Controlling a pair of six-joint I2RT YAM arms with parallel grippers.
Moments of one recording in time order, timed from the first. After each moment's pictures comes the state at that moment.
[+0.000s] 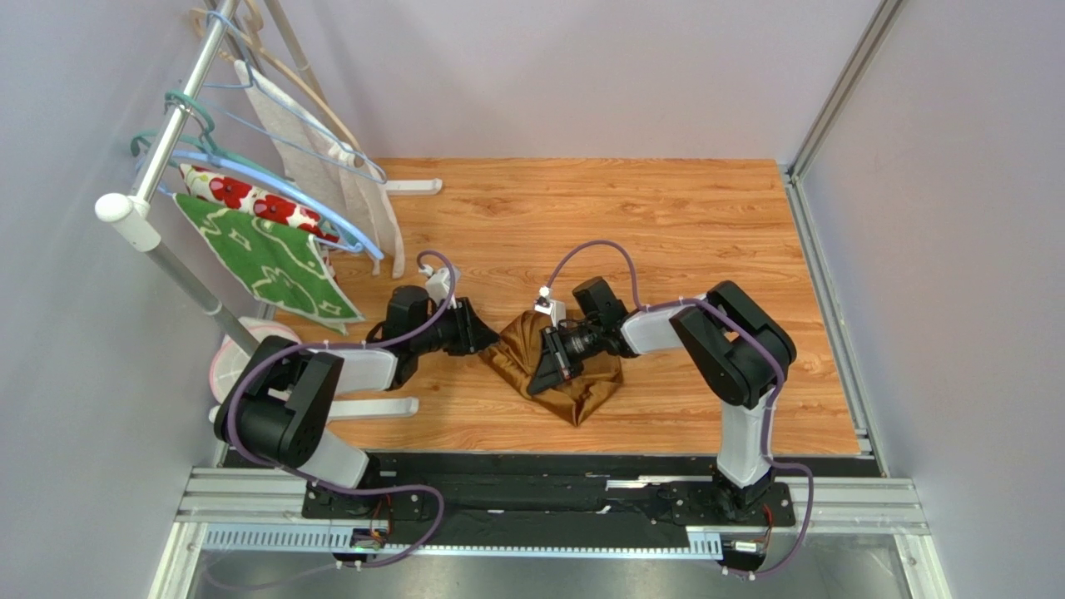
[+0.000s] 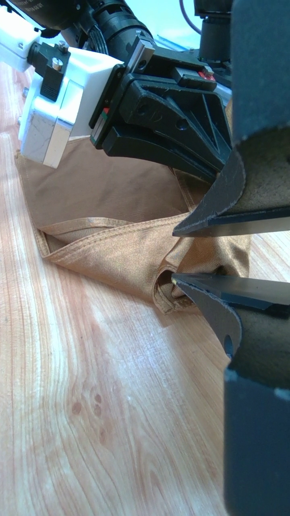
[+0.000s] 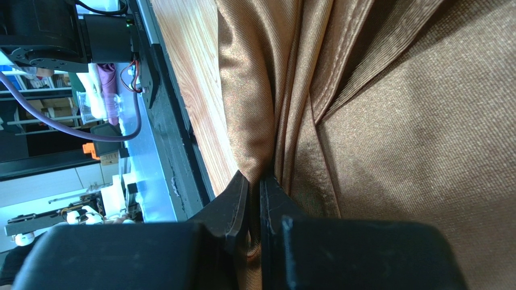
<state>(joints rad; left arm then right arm) -0.34 1.49 0.43 0.53 0.49 -0.53 0.63 1.94 0.88 0.14 -0.94 0.40</state>
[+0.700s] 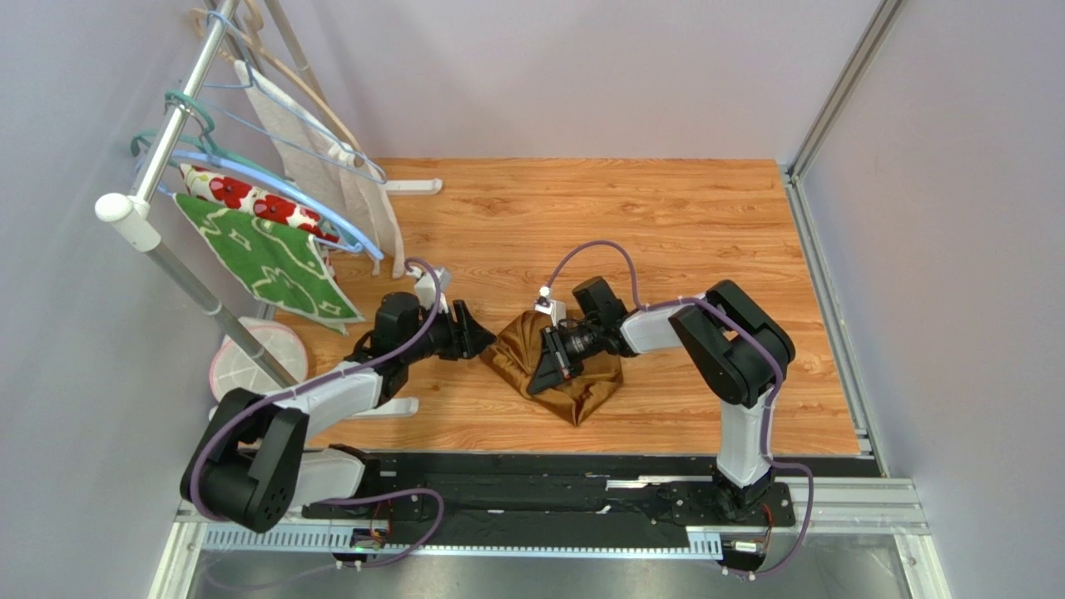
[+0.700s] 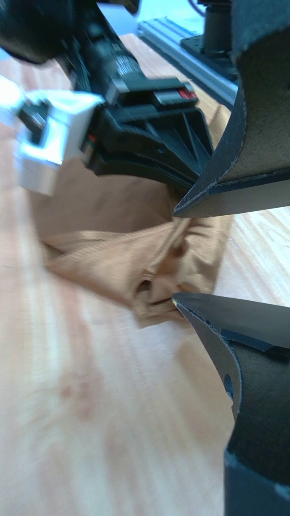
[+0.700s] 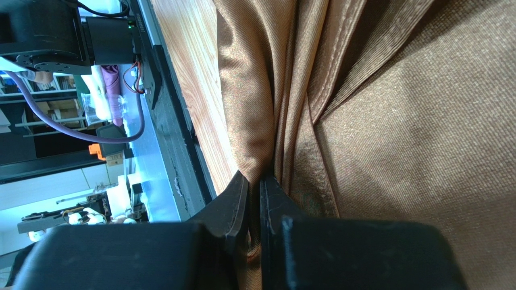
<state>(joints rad) -0.36 1.23 0.38 0.38 0.39 -0.49 0.63 1.95 0.88 0.14 -0.94 0.41</state>
